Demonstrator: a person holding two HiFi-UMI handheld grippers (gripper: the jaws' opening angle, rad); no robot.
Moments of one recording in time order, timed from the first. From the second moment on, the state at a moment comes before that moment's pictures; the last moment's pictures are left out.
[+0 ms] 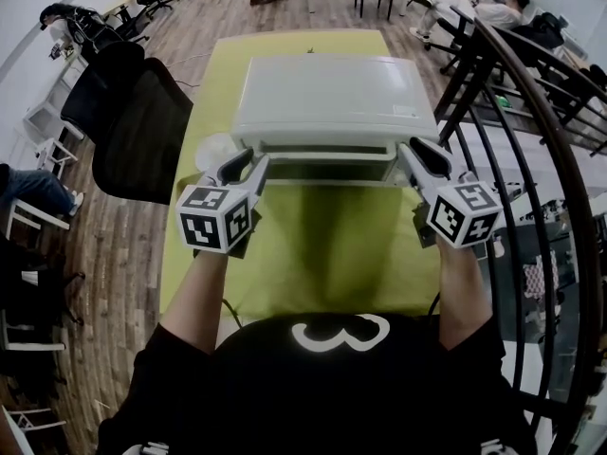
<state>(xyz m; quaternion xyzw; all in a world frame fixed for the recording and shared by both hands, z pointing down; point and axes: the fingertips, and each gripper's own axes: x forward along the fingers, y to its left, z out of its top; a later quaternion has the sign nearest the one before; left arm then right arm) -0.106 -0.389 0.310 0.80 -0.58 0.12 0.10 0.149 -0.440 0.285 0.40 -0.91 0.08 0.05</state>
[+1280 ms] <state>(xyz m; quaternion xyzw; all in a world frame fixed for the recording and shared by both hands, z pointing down) 0.036 -0.202 0.291 0.88 -0.47 0.01 0.10 0.124 -0.208 0.296 0.23 -0.97 0.09 0.01</state>
